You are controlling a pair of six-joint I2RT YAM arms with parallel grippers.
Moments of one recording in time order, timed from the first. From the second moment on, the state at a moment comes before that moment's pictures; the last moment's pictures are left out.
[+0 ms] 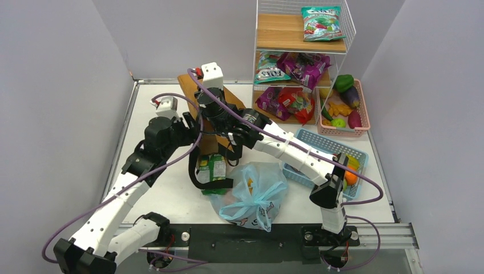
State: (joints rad) left arm -0.43 0.91 0.92 -0.36 -0.13 -0.51; right arm 1.09 1.93 2.16 -0.55 0.66 0.27
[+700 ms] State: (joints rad) left arm -0.43 0.81 0.92 -0.36 -0.25 -0.56; right arm 0.96 1.65 1.78 -0.61 0.38 0.26
